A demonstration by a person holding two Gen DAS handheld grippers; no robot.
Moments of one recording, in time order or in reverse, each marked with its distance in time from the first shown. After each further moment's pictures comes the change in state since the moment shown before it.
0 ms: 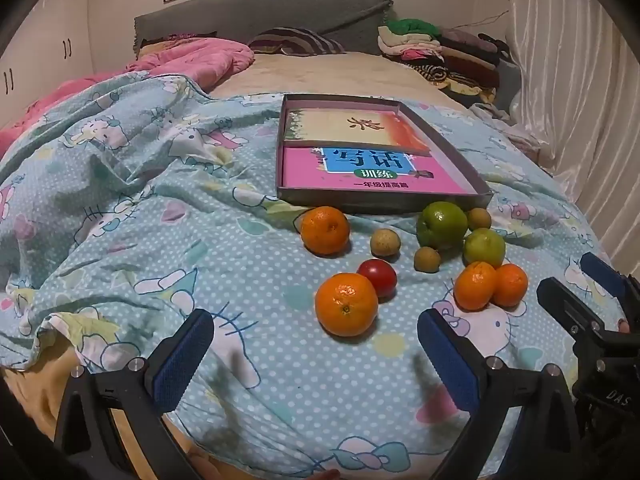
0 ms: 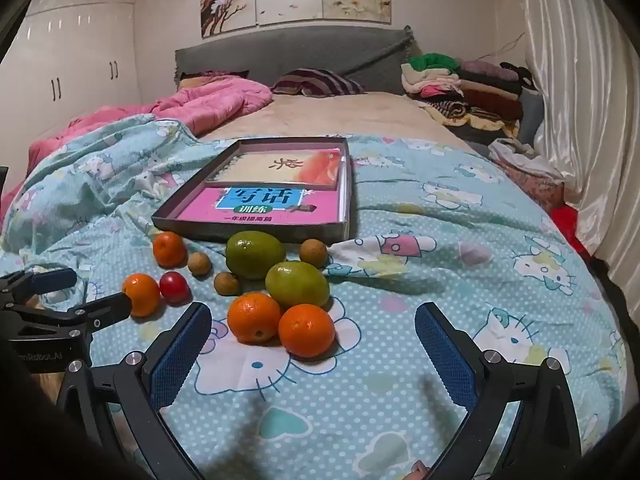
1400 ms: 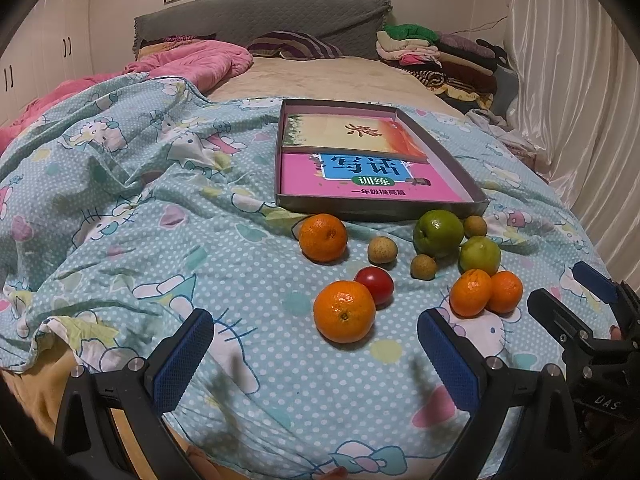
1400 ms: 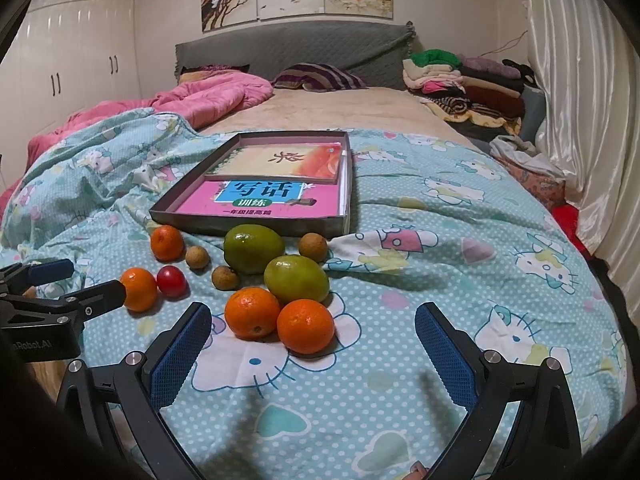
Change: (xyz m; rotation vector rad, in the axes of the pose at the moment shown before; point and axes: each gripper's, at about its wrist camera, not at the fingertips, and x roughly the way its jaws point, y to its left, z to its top) left arm -0.001 0.002 0.002 -0.023 -0.015 -0.031; right arm 0.006 0.000 0.000 -0.009 0.026 -0.008
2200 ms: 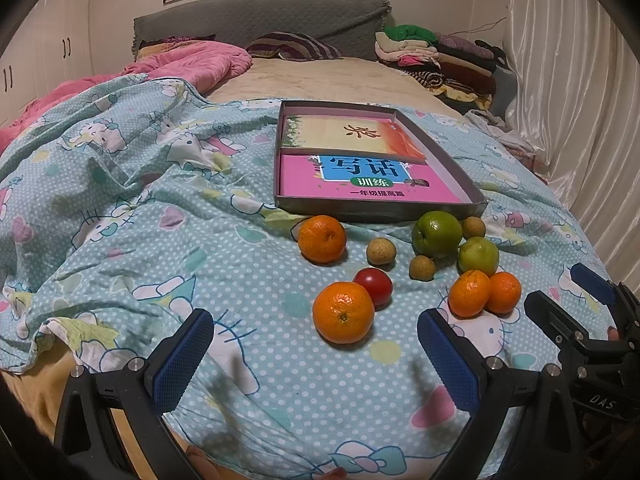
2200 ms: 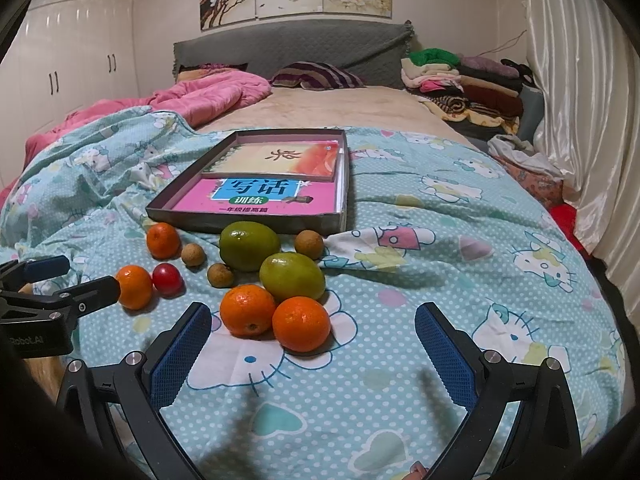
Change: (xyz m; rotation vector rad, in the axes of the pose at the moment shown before) left arm -0.003 0.000 0.002 -0.003 -0.004 -0.008; right arm 0.001 -0.002 -0.001 0.001 0.007 -0.008
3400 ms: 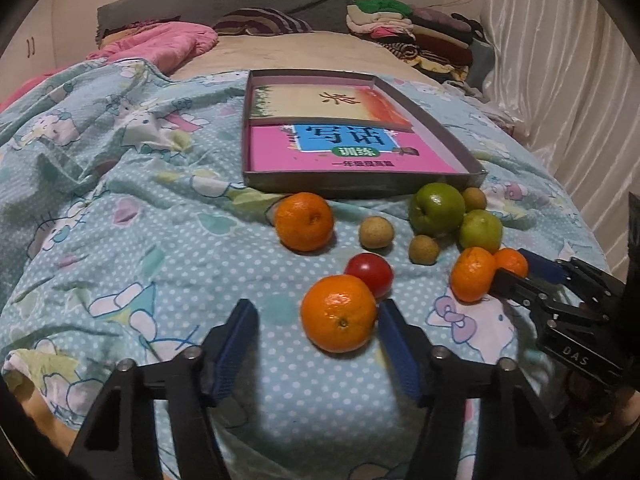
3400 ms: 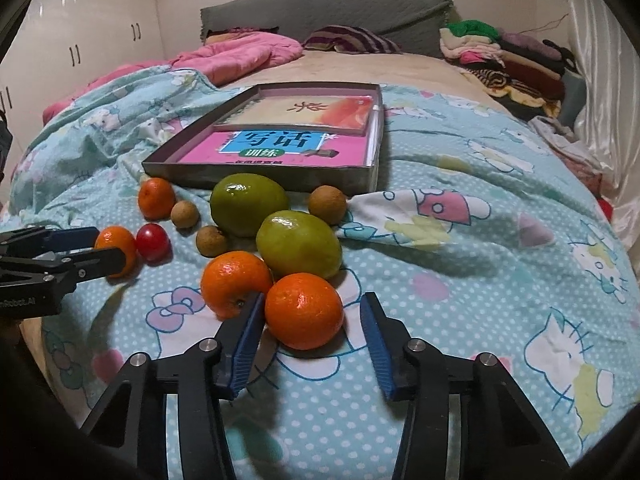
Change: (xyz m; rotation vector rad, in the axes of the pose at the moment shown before) left arm 0.039 0.005 0.005 0.062 0.103 -0.109; right arm 0.059 -0.008 -0.006 -0.063 0.142 0.143
